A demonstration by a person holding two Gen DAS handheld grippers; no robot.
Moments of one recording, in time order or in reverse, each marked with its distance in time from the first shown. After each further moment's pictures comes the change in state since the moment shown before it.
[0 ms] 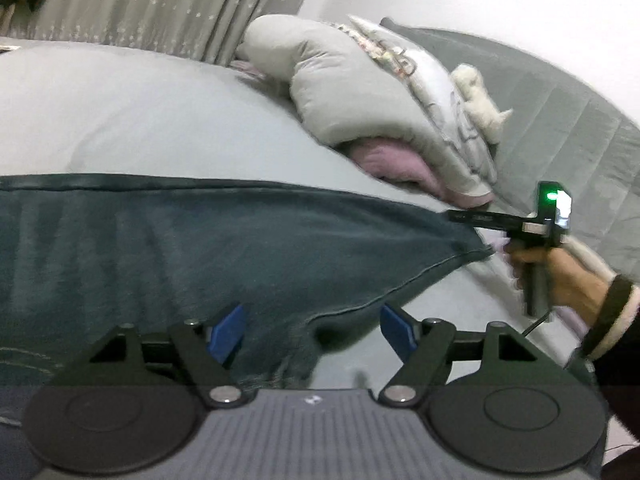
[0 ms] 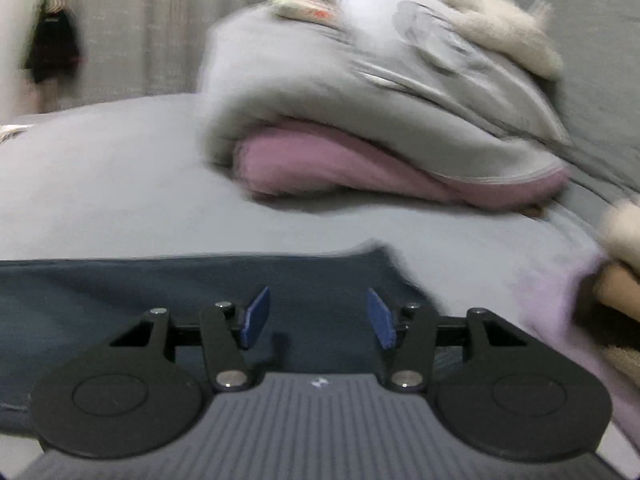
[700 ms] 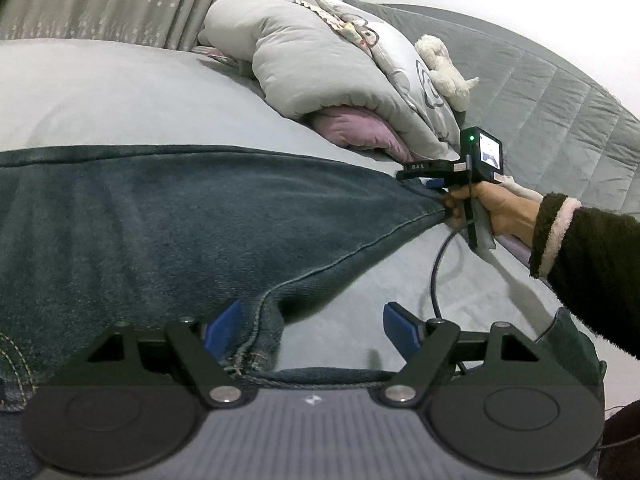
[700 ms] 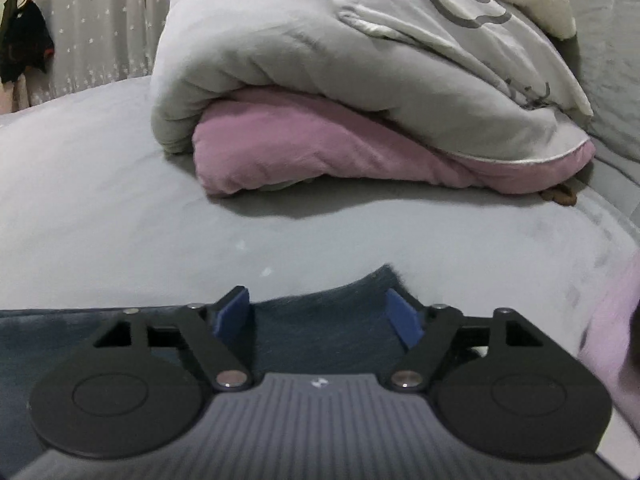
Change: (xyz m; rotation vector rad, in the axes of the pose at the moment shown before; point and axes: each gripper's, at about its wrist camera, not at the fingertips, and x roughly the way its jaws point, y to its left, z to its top) left arm 0.011 -0.005 -0.016 0.076 0.048 -0.058; right arm 0.069 -0.053 0.022 0.115 0.097 -0.254
